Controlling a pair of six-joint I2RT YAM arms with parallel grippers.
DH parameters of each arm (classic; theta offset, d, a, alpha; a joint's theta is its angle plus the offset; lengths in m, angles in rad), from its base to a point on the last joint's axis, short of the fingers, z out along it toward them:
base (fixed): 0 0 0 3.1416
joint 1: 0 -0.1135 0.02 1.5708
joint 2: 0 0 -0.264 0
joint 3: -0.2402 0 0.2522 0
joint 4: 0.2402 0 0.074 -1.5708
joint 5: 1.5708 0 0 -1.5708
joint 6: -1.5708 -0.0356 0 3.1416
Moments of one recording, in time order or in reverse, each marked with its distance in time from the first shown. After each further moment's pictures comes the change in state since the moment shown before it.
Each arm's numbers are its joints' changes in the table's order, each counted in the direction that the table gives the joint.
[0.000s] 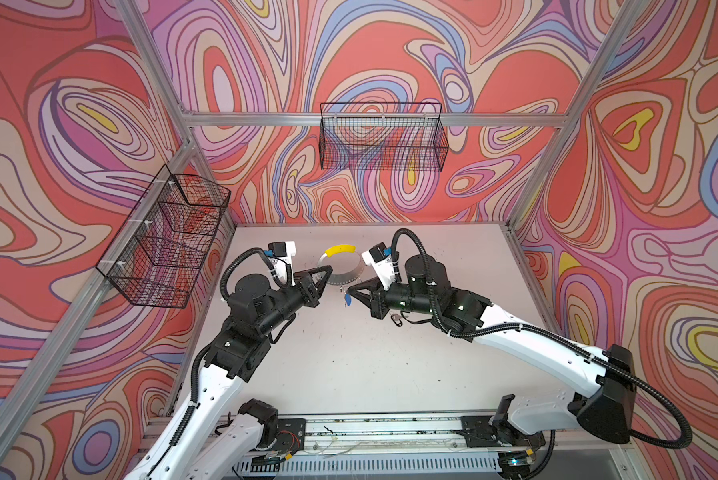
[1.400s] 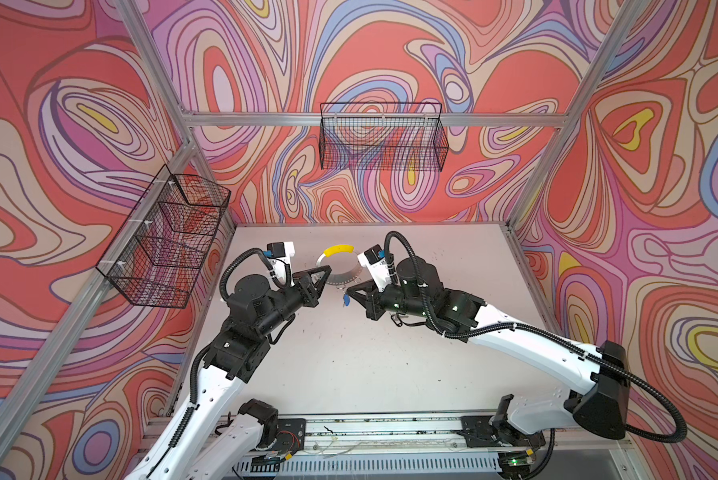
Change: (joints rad) left arm 0.000 -0.007 0.000 0.010 -0.013 0.007; right arm -0.034 0.032 -0.030 0.050 0.117 0.007
